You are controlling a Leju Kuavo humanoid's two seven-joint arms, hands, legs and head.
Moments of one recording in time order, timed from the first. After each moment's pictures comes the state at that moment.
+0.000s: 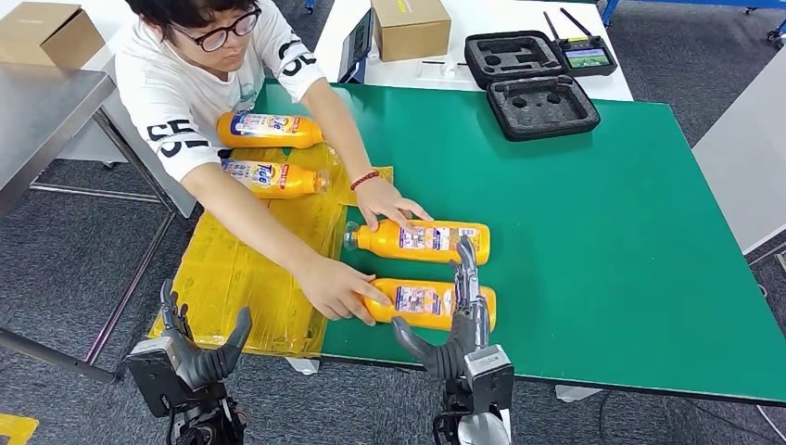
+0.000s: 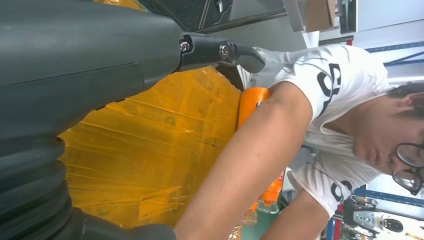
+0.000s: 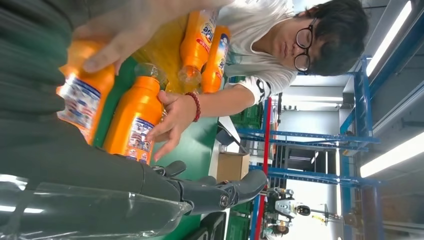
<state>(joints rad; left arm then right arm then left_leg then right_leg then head) 0.15 -0.13 -0.15 -1.52 0.10 0.57 -0.67 0.00 0.15 0.49 -1.43 0.20 -0.44 -0.70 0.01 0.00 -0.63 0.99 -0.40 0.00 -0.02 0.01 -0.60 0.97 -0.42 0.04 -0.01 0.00</state>
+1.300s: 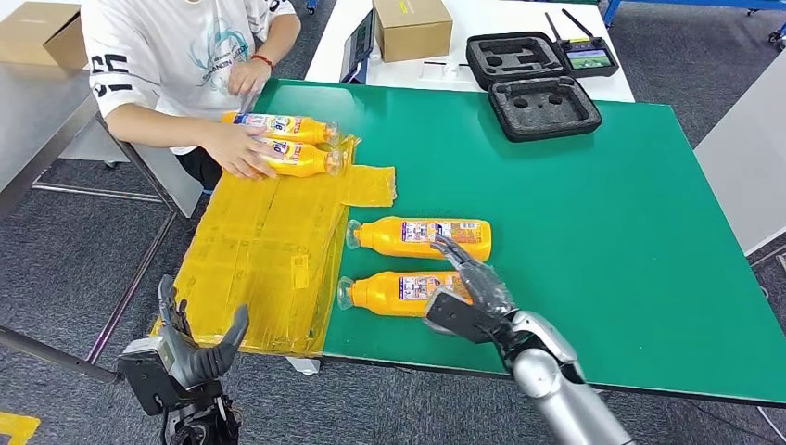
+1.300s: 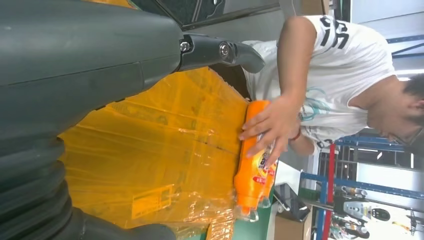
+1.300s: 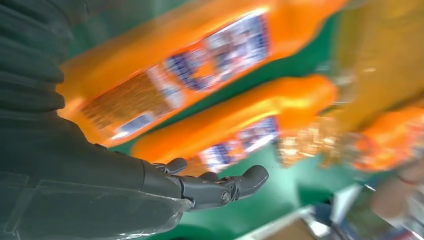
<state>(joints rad) 0.15 -0.13 -0.11 -1.53 0.09 0.47 -0.67 -0.29 -0.14 0.49 -1.30 0.68 -0.02 -0.18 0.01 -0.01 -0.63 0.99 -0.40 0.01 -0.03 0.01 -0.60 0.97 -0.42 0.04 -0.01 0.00</state>
